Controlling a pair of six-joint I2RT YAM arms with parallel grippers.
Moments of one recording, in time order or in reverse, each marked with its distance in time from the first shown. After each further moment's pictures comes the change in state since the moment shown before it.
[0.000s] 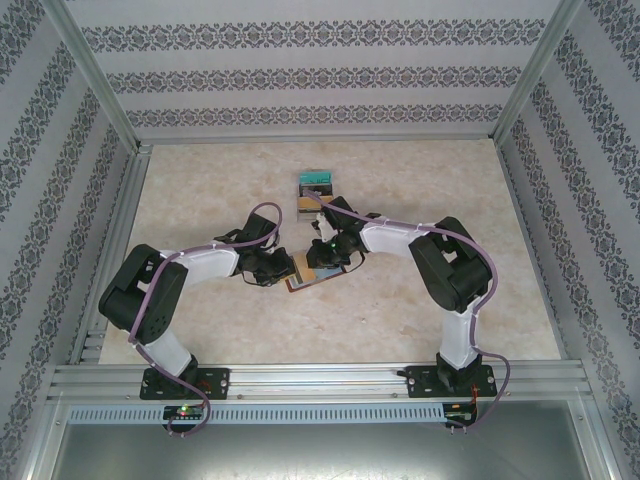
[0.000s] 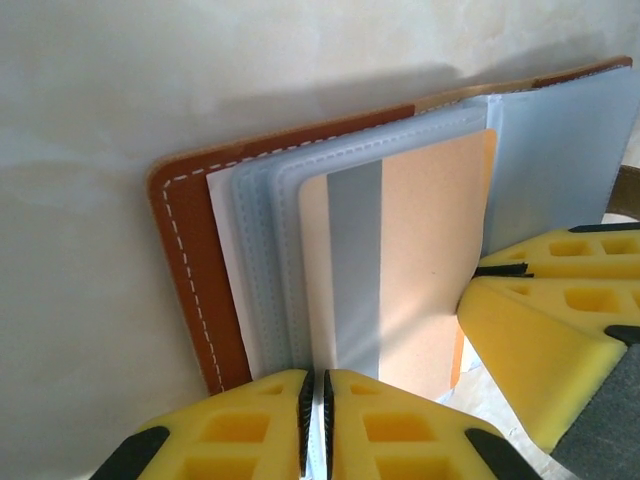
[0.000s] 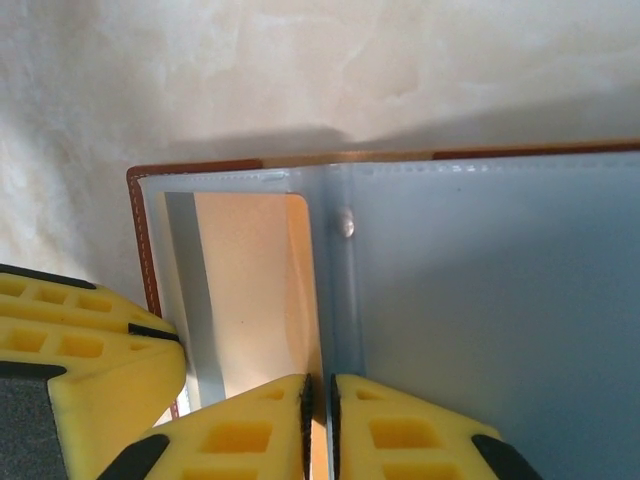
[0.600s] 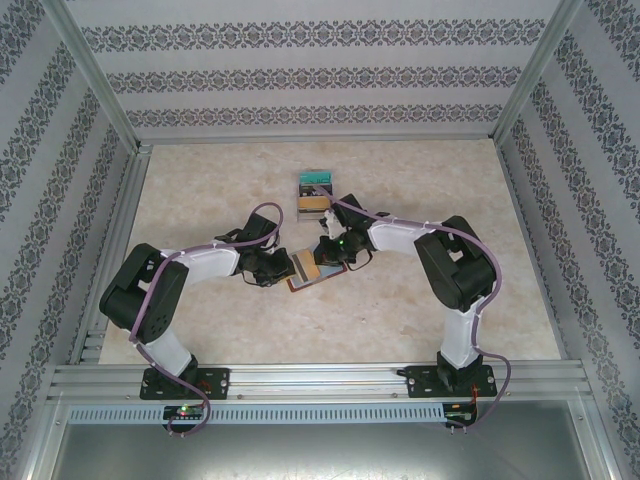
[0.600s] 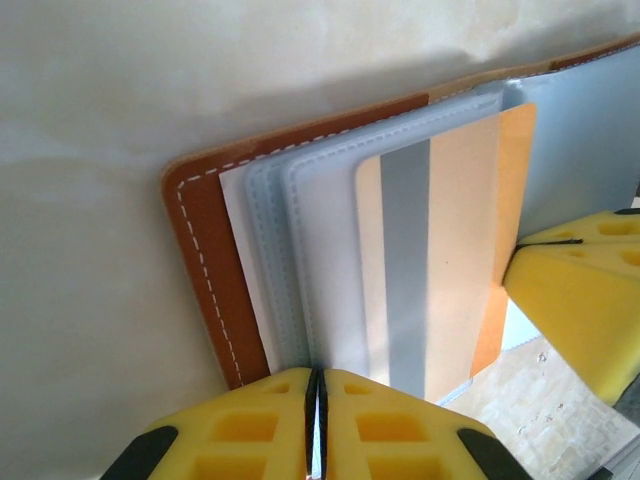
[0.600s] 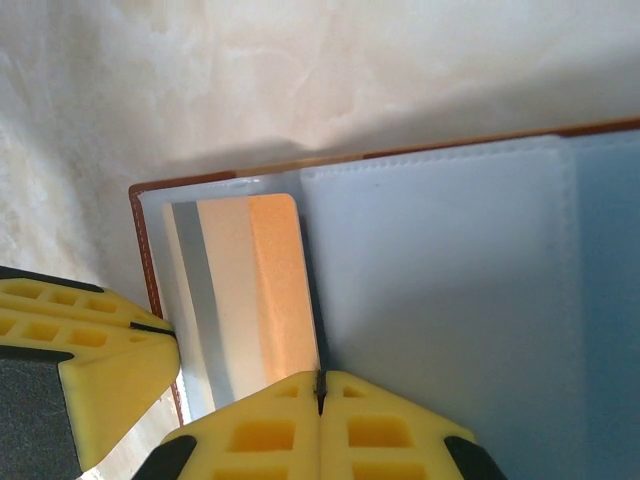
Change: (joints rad) left arm 0.000 0.005 0.006 -0.017 -0.001 0.016; right arm -0.058 -0.018 -0.039 0.037 -0.052 0.000
